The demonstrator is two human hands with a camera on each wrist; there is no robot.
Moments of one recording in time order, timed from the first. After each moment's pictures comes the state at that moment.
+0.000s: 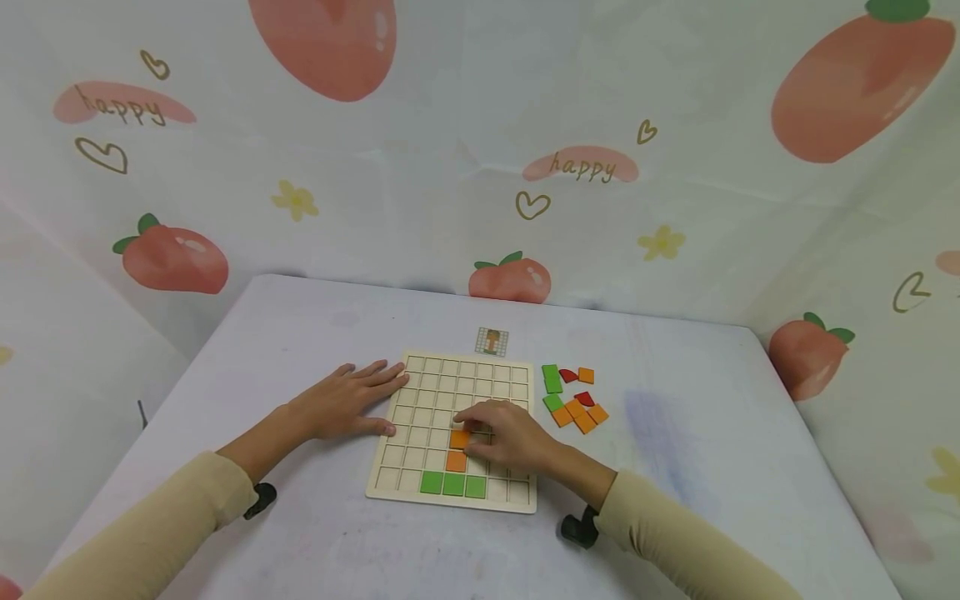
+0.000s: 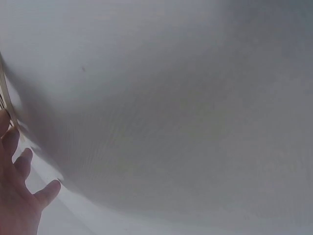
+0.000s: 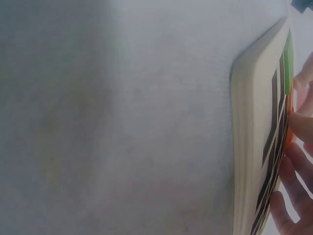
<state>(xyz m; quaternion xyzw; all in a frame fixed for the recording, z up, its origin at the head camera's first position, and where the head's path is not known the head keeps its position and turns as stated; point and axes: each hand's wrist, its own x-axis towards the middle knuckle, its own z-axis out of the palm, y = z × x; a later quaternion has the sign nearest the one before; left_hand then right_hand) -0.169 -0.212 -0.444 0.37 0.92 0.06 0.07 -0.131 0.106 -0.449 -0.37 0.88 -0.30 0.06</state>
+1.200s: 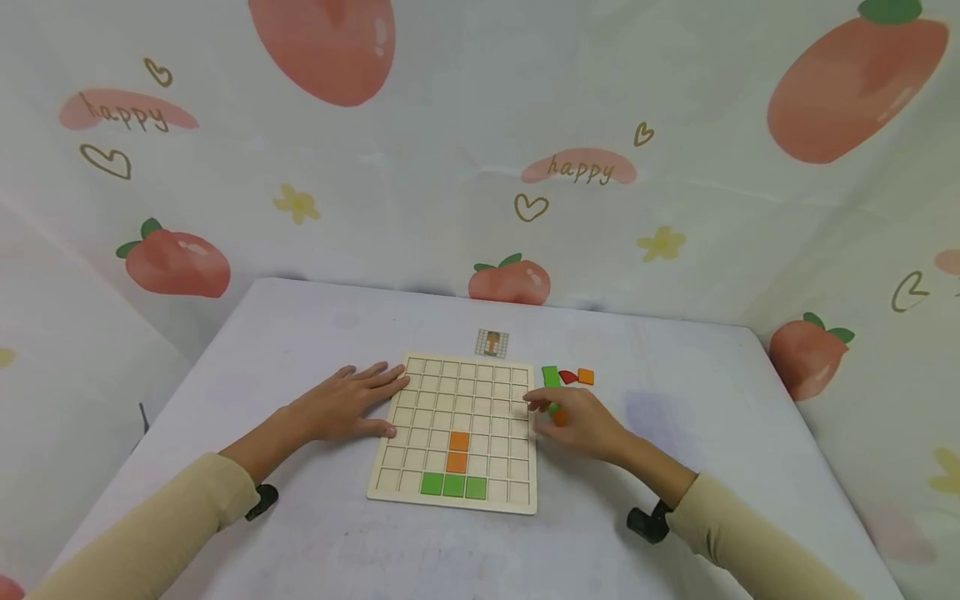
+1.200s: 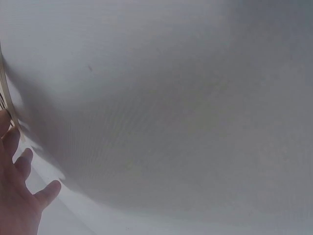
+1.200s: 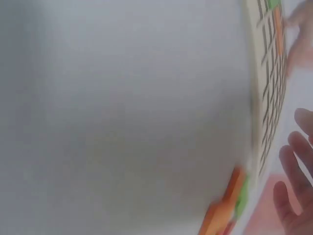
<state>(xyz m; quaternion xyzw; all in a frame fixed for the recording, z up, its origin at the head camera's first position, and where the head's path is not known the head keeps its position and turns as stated) -0.167 -0.209 -0.441 0.36 0.93 0.05 0.08 -0.135 0.191 -0.431 -0.32 0.89 -0.31 0.01</state>
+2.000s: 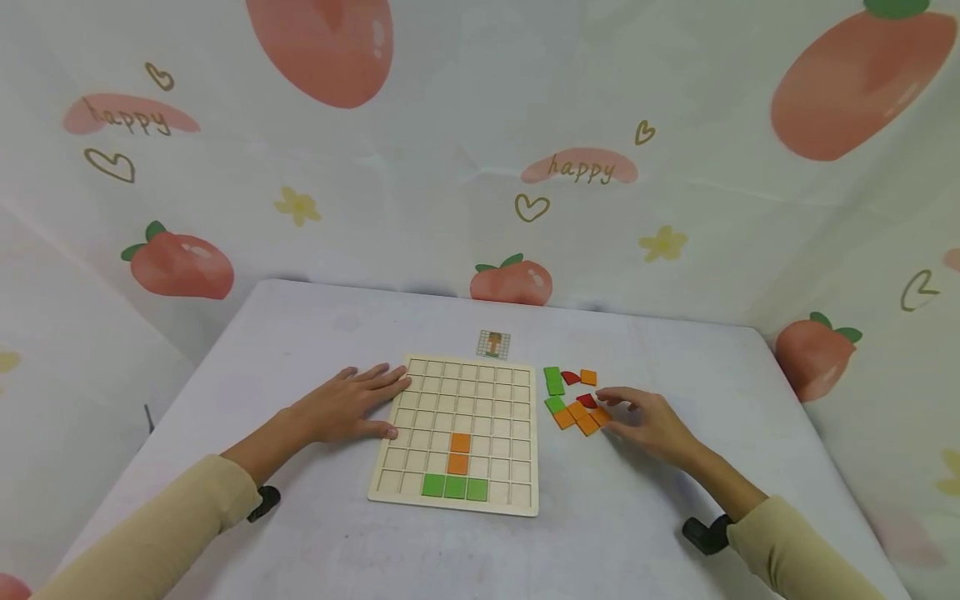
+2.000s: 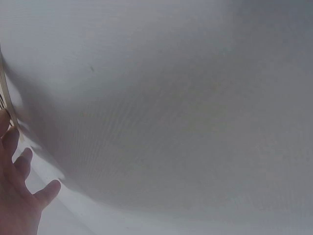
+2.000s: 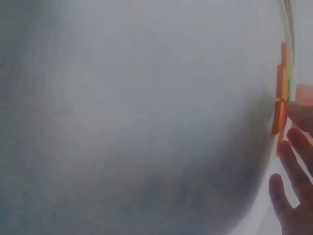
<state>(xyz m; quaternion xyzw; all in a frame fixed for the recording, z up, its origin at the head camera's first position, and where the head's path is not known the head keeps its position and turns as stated) -0.166 -0.209 -0.440 0.37 0.93 0.05 0.08 -0.133 0.289 -0.450 -0.22 0.92 -0.32 -0.01</state>
